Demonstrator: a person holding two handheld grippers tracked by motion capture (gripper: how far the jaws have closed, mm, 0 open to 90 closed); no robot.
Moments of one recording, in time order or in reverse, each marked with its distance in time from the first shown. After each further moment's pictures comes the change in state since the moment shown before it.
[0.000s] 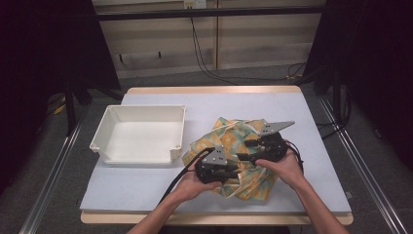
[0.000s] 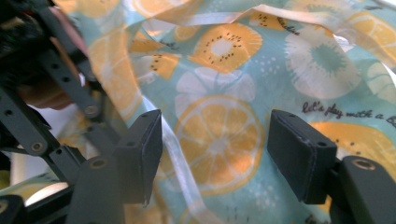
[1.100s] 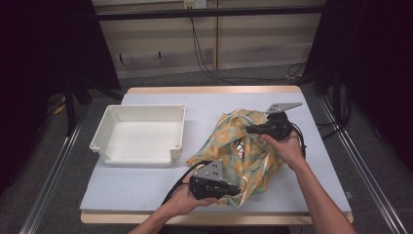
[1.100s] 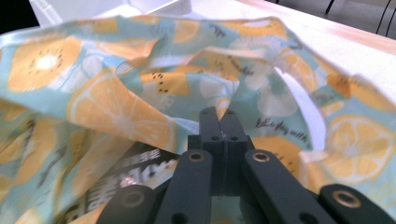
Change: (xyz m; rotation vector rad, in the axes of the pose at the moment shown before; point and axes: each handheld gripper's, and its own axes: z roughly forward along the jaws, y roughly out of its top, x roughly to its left) left arm -0.044 0.003 -0.028 -0.049 -0.188 0.003; right arm -0.052 0.025 -0.007 -0.070 -0.089 0.071
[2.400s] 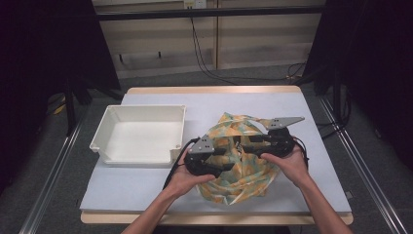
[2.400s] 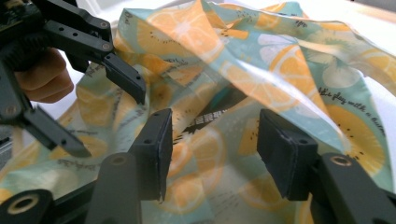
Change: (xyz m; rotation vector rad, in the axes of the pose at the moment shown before) left arm 0.059 -0.001 -0.009 -0.051 0.303 -0.104; right arm 0.043 -0.020 -0.017 0.025 0.048 -0.027
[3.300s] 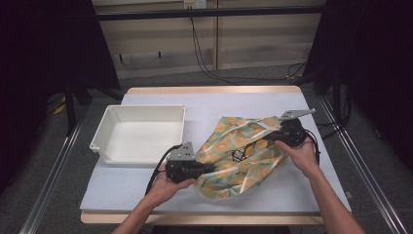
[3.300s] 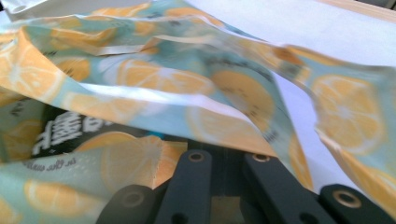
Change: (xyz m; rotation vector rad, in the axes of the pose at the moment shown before) left arm -0.004 -0.023 -0.056 -0.002 -0.077 -0.011; right arm -0.057 -0.013 -0.014 0.037 -0.134 0.063
